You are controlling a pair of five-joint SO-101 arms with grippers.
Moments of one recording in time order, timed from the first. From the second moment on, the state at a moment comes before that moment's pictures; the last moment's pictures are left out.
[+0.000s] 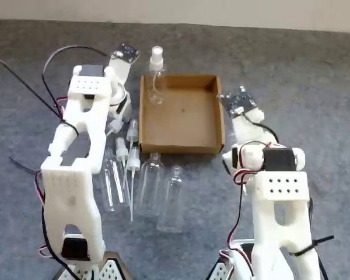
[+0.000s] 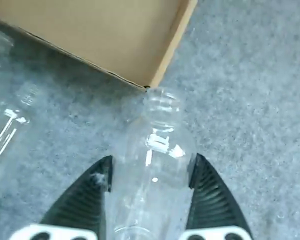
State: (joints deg) left arm -3.9 37.9 -26.8 75.4 -17.5; right arm -5.7 -40.4 37.1 72.8 27.7
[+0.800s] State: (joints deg) left arm -14.4 42.2 -54.3 88.0 -20.0; right arm -19.7 -41.3 37.1 66.4 20.1
